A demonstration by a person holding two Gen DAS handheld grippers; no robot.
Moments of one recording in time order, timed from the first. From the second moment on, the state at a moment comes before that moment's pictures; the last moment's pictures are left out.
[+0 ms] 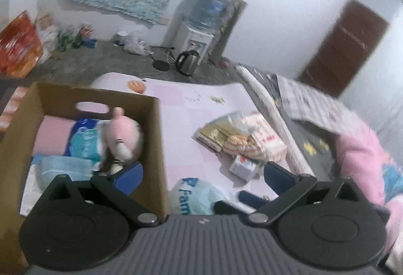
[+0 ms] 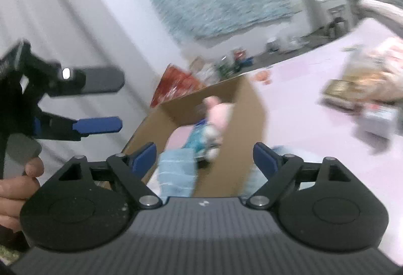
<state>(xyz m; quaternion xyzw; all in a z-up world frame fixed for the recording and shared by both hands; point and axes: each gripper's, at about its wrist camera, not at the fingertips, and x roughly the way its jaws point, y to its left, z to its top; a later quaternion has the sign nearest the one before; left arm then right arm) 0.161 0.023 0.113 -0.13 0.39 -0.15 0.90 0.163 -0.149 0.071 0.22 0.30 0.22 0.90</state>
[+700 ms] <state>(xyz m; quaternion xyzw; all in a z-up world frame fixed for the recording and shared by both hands) 0.134 -0.112 0.053 -0.02 0.37 -0.20 0.90 0.117 -0.303 -0.010 0.31 0.29 0.09 0.90</state>
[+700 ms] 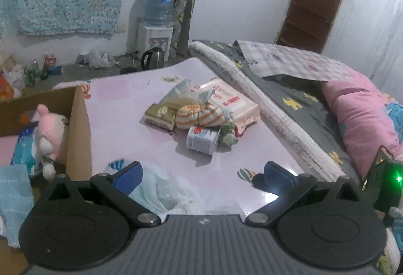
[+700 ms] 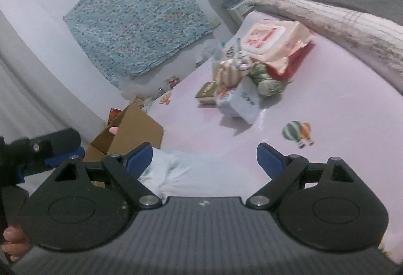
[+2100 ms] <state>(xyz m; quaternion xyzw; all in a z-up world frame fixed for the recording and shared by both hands) 0.378 -0.137 0.021 -0.09 0.54 -0.12 0.83 0.345 -0.271 0.007 -0.06 0.41 0.17 0.89</state>
